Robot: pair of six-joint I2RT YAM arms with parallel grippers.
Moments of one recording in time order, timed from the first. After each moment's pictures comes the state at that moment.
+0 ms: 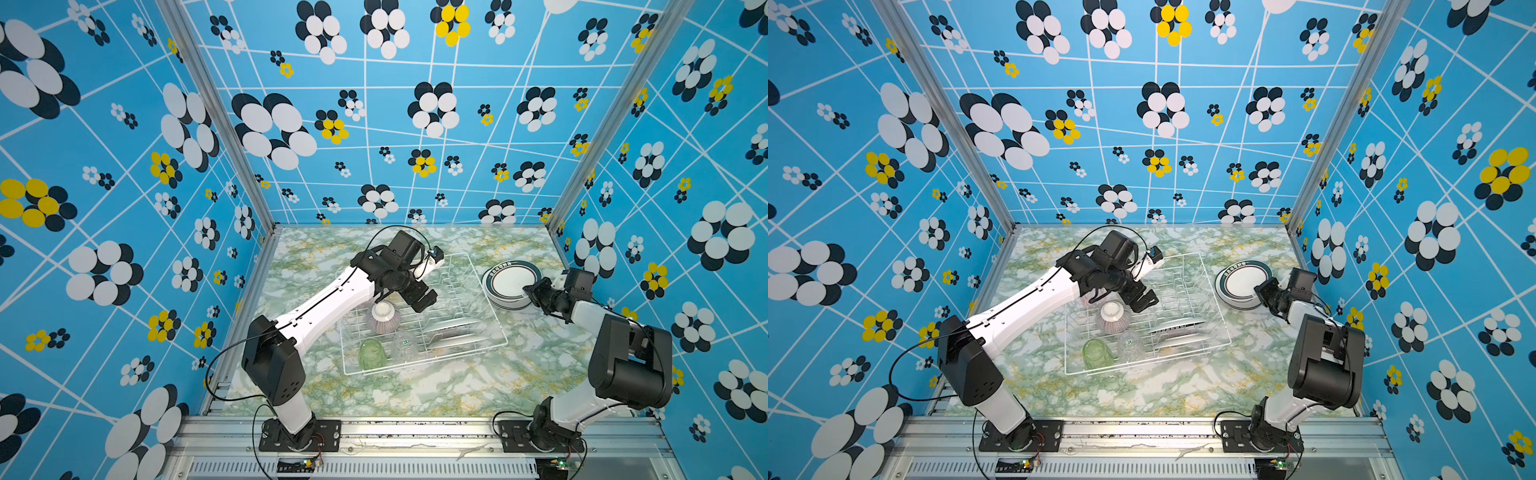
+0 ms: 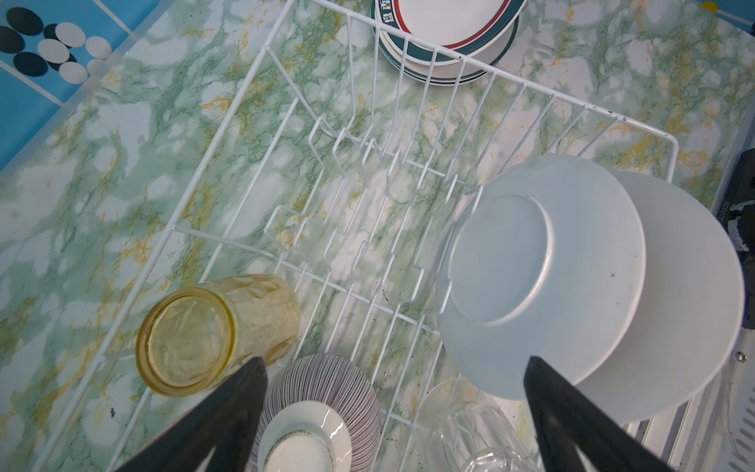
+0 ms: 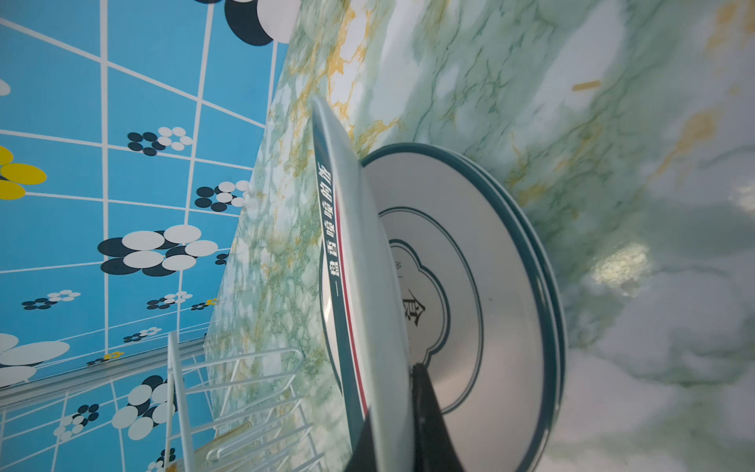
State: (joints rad) left arm -0.71 1.69 1.59 -0.82 0.22 0.21; right arm -0.34 1.61 0.80 0.00 -0.49 0.69
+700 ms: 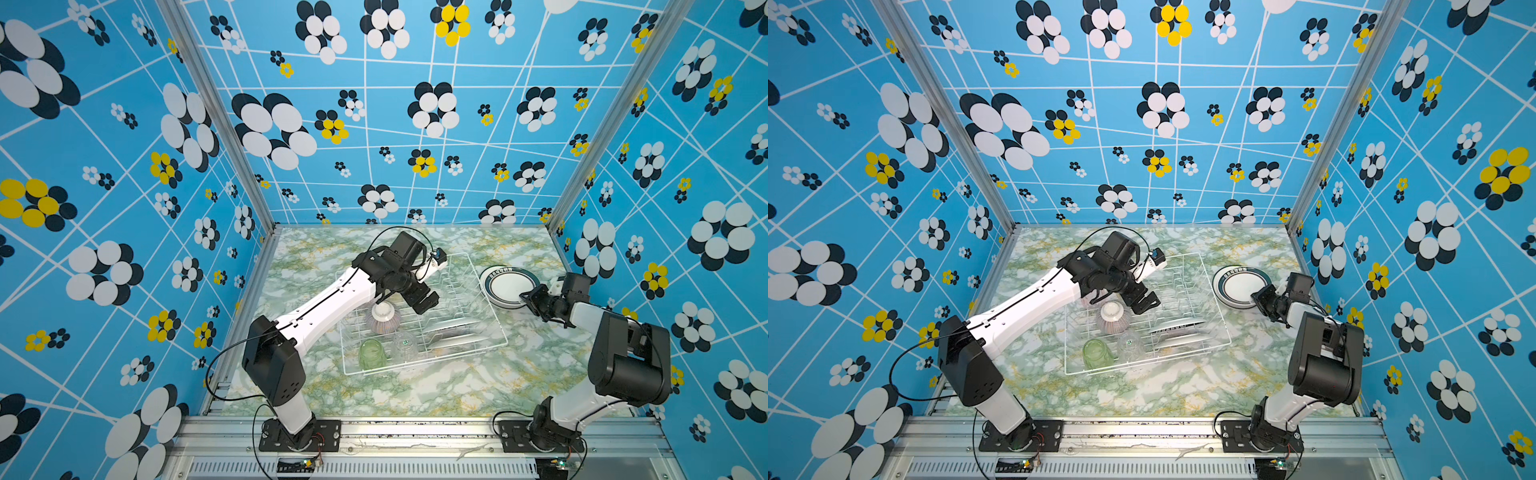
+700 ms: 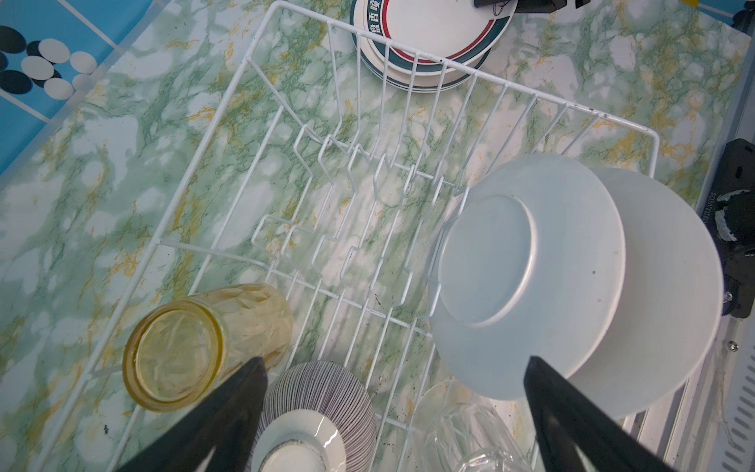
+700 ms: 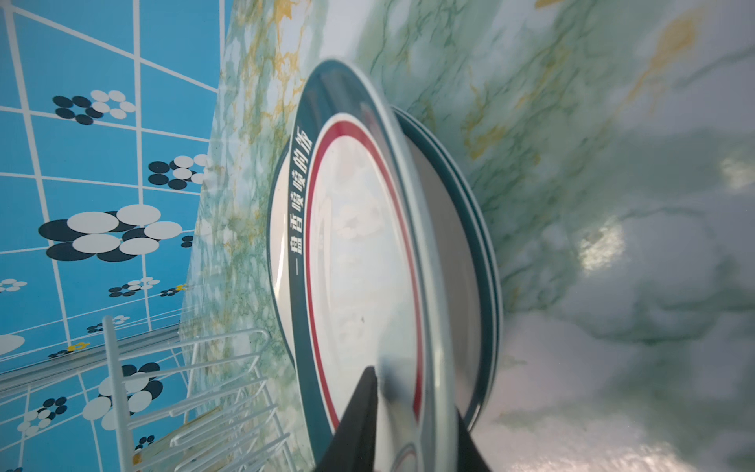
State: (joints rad) left arm -0.73 1.69 1.59 -0.82 0.22 0.23; right arm -0.34 1.63 0.78 -0.08 -0.48 0.63
